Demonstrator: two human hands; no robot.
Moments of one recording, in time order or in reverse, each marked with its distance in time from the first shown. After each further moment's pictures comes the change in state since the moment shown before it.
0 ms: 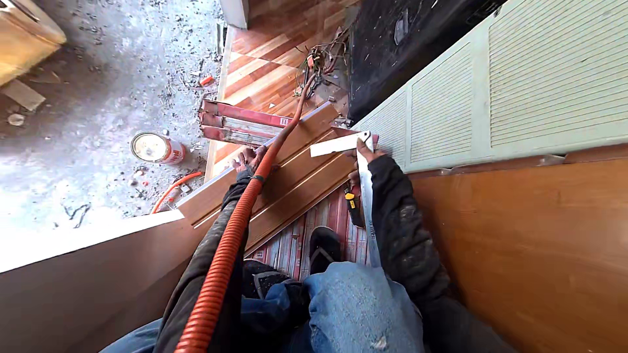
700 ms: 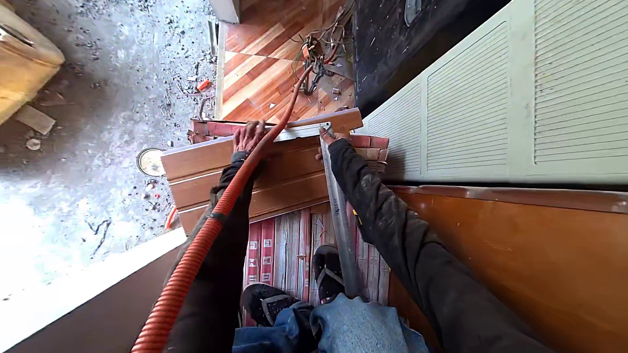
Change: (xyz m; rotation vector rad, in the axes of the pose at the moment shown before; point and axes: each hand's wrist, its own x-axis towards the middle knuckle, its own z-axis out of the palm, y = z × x) left_hand 0.084 0.037 -0.040 0.170 0.197 0.518; right_hand 0.146 -0.011 0.088 0.139 -0.055 0.066
